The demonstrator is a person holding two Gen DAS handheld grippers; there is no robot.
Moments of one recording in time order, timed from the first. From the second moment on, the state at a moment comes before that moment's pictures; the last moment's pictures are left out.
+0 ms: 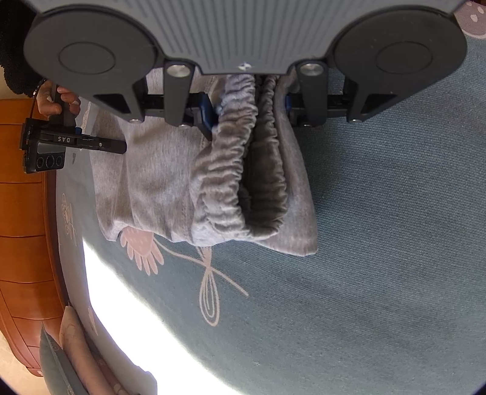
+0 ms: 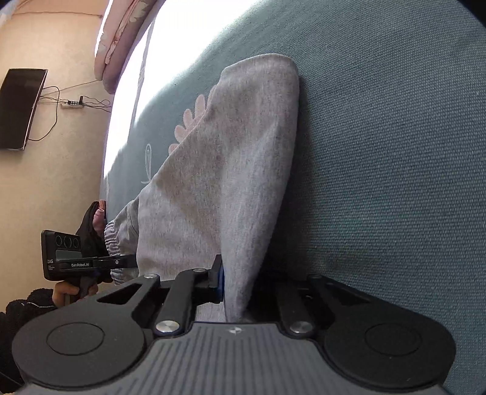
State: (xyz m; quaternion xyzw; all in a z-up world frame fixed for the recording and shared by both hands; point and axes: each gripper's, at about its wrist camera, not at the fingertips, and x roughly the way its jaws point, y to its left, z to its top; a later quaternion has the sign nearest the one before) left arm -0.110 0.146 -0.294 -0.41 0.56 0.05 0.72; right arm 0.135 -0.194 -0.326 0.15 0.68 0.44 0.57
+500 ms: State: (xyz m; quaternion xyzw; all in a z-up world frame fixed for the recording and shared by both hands) left arm -0.106 0.104 -0.241 -0.33 0.56 0.07 0.76; right arm 0.097 -0.171 -0.276 0.09 0.66 0.42 0.62
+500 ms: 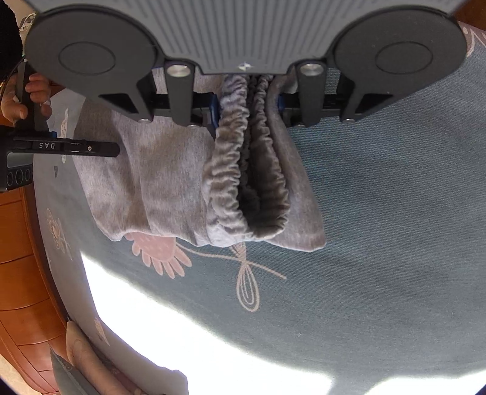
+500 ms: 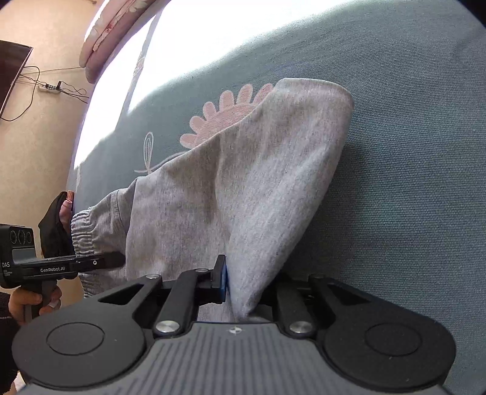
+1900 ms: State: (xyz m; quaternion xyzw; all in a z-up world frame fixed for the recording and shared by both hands) left arm 0.247 -0.258 -0.149 -0.08 0.55 -0.28 0.78; right arm 0.141 -0.502 -0.183 0.35 0.50 0.18 0.77
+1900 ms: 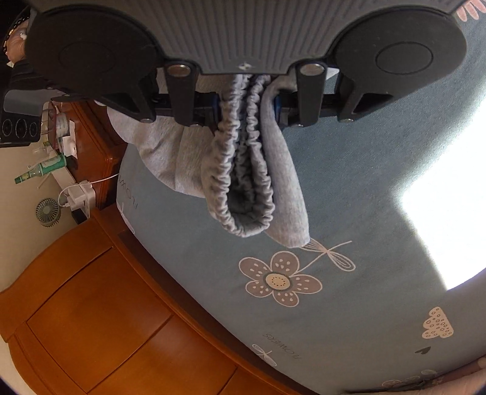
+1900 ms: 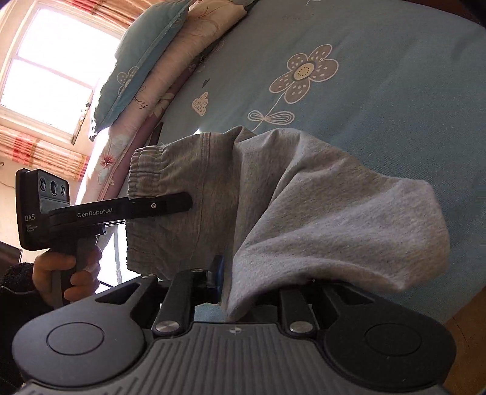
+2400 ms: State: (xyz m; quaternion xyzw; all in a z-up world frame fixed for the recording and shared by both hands) left arm 0.348 -0.346 -0.161 0.01 0.54 -0.31 0.78; right arm 0.208 -0.519 -0.205 0.31 0.45 0.13 0.83
